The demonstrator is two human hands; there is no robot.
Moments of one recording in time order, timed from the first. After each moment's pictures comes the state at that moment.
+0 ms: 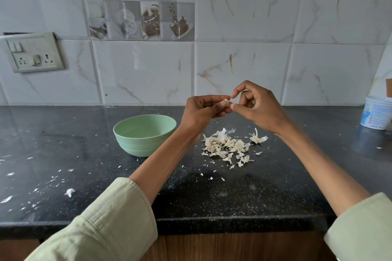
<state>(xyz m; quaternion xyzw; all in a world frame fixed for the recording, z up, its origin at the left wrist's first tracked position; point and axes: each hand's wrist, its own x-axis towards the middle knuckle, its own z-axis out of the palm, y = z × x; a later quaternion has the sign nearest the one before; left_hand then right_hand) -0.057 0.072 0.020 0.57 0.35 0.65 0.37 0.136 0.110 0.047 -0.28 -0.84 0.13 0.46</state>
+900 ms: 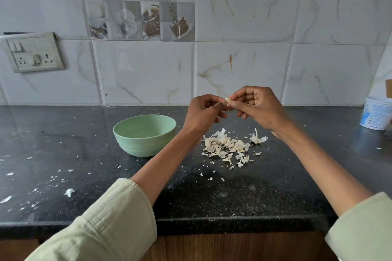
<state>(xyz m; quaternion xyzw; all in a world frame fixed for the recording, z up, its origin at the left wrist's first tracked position) -0.049 0.067 0.022 0.57 0.44 0.63 0.30 0.136 0.119 0.048 -0.26 -0.81 0.24 0.47</state>
